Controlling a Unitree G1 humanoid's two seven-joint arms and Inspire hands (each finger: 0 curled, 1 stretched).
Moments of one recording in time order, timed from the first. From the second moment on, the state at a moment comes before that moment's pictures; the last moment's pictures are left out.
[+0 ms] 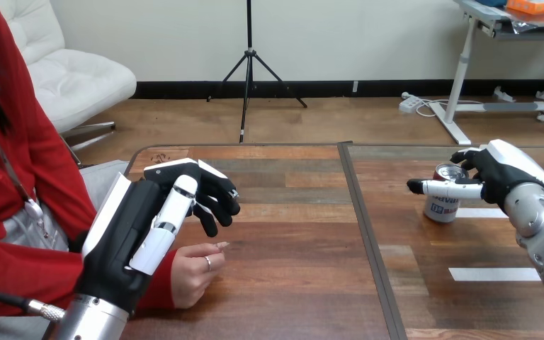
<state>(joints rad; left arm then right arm) 0.23 0.22 0.02 -0.28 -0.04 -0.28 -0.27 -0.86 -0.50 0.27 1.34 -0.50 -0.08 -0.01</state>
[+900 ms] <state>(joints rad) 0.23 0.22 0.02 -0.29 -0.05 -0.26 -0.27 -0.86 -0.51 0.29 1.31 -0.51 -0.09 -0.01</state>
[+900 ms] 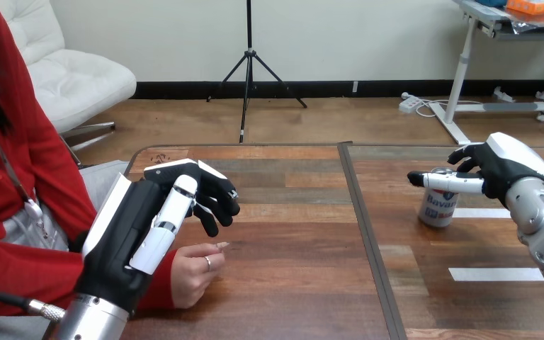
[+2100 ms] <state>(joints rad) 0.23 0.22 0.02 -0.29 -0.04 -0.26 -0.27 -0.84 -0.50 0.28 1.34 -0.49 -0.09 0.00</state>
